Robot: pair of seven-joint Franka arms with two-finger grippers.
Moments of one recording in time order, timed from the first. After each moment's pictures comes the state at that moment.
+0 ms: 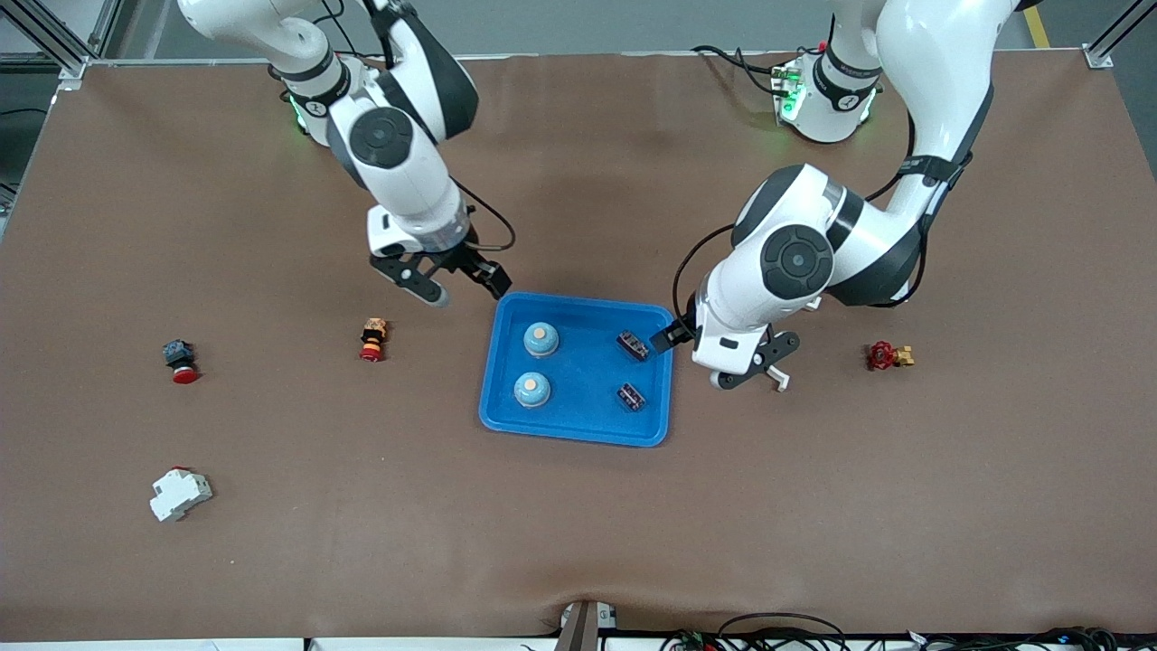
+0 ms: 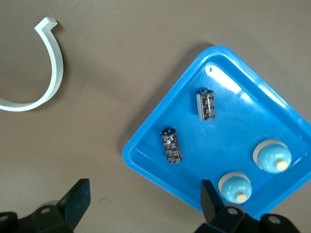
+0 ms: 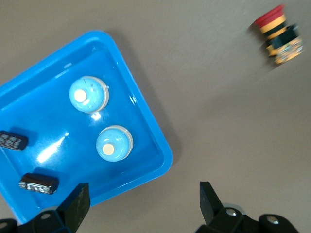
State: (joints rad) left arm -0.13 0.53 -0.47 -1.55 0.04 1.97 -1.15; right arm 0.60 0.21 0.04 -2.04 0.07 2.33 1.18
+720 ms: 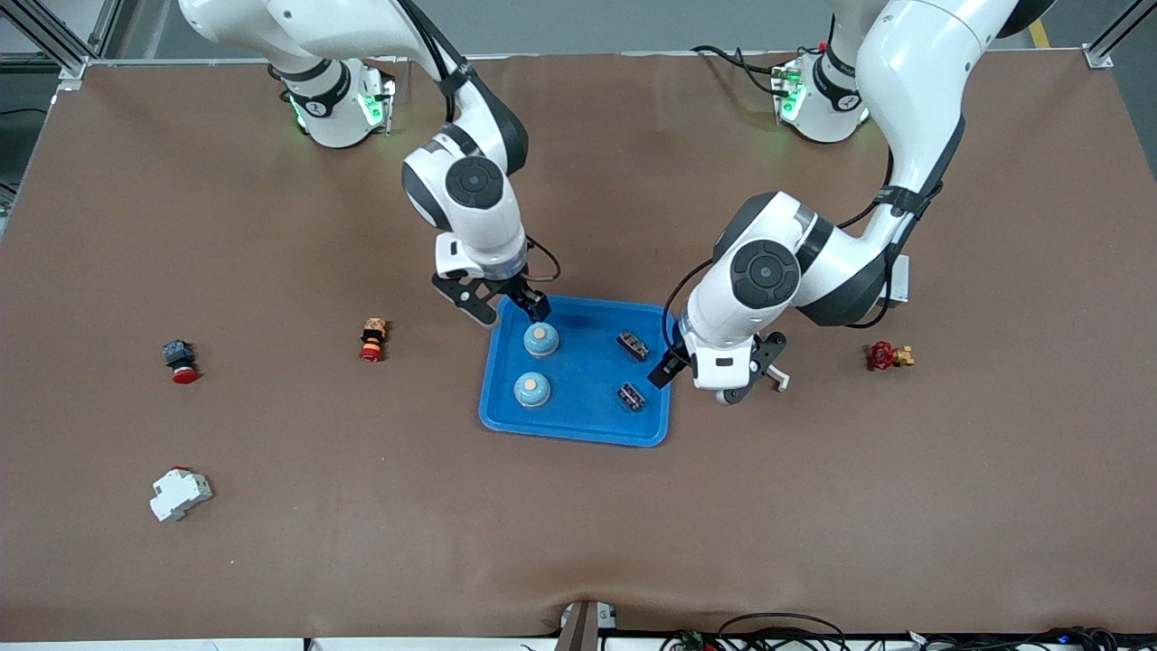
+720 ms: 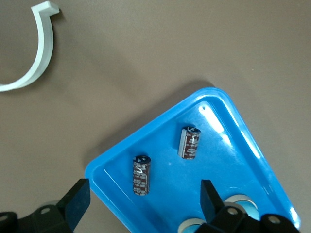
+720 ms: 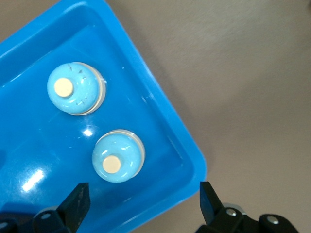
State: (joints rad) left arm -0.16 0.60 -0.48 -1.53 0.14 2.10 -1.49; right arm 0.68 0.46 0.04 -1.89 -0.06 2.40 1.44
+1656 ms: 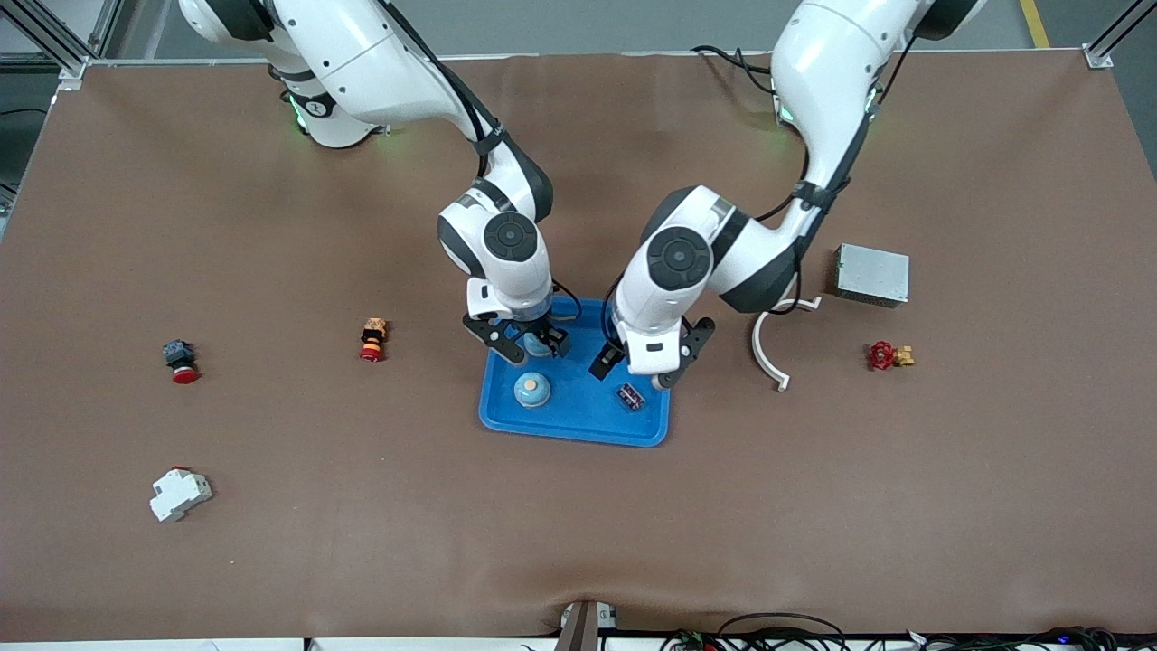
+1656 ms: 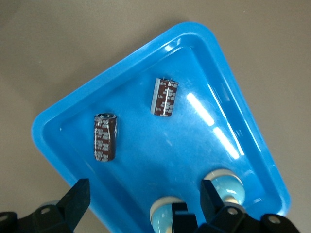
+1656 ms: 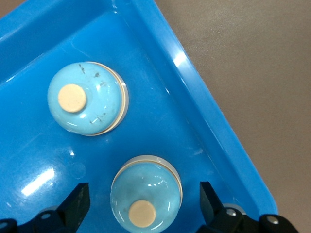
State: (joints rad) left arm -0.58 0.68 -0.12 -1.46 -0.05 2.21 -1.54; right arm 0.69 0.67 0.02 -1.72 -0.10 2.45 1.45
